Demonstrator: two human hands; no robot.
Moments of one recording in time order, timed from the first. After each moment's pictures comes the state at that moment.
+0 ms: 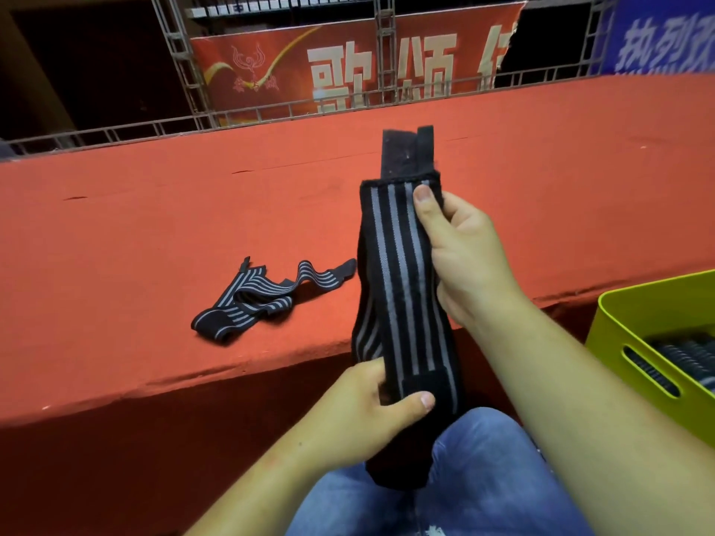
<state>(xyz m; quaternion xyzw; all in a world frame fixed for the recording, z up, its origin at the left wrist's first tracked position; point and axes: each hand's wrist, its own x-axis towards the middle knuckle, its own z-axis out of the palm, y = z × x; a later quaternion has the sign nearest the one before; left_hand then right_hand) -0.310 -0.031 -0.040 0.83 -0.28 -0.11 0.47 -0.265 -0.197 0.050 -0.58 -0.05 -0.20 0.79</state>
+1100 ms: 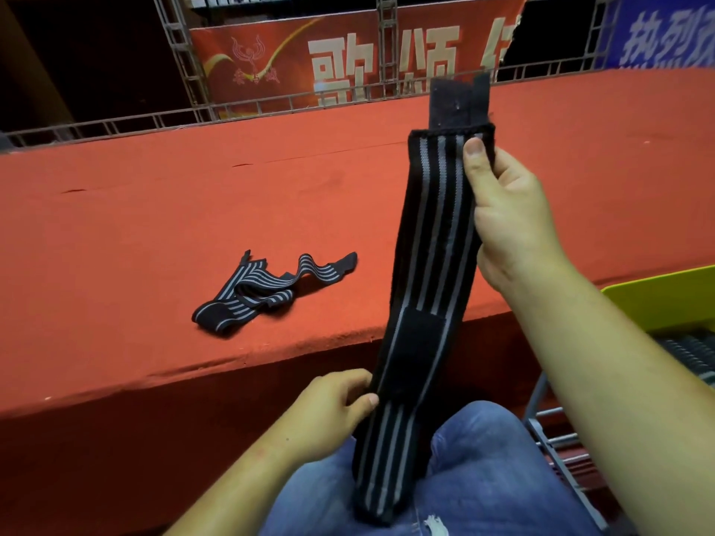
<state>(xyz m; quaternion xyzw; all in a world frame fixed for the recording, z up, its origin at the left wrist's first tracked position) -0.287 0.003 -0.083 0.89 -0.23 -0.13 0.37 -0.267 -0.227 0.075 -0.58 -0.04 -0.27 0.77</state>
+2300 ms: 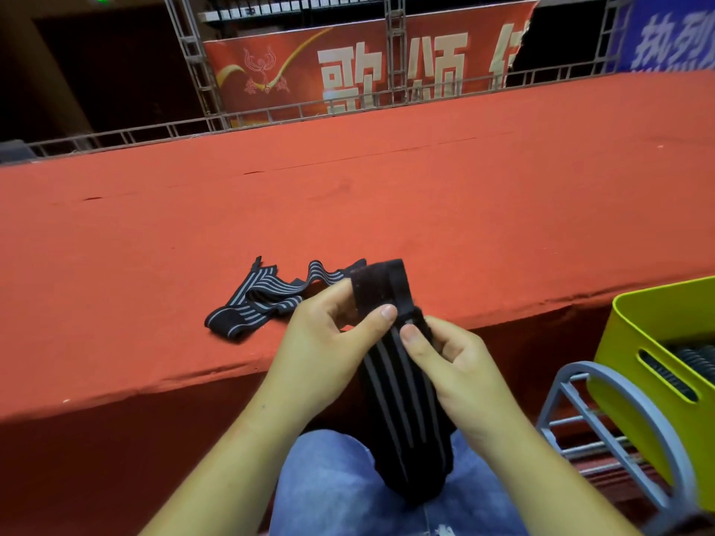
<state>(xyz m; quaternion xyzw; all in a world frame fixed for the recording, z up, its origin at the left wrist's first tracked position) -0.305 -0.017 0.018 0.76 -0.25 0.08 0.59 -0.335 -0.180 -0.039 -0.66 -0.09 -0.10 0.74</state>
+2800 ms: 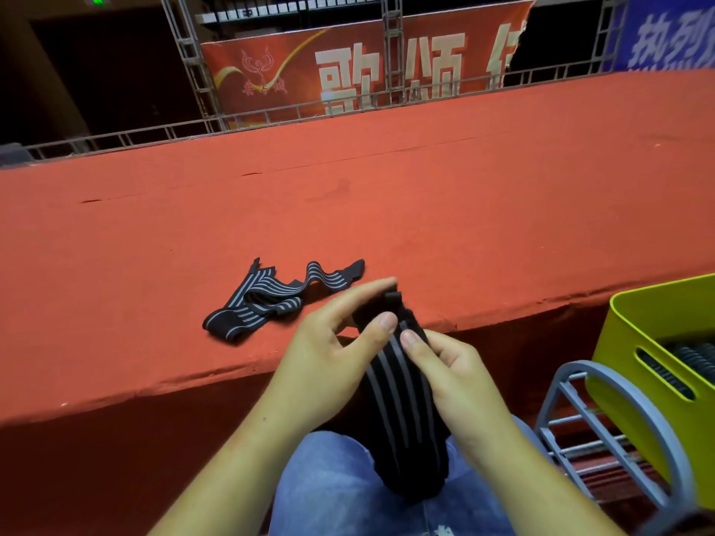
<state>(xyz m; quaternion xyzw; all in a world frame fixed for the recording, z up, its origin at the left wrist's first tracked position) -0.304 -0.015 0.010 0.80 -0.26 0.08 0.53 -0.336 -0.174 -0.045 -0.63 -0.04 -0.07 0.77</state>
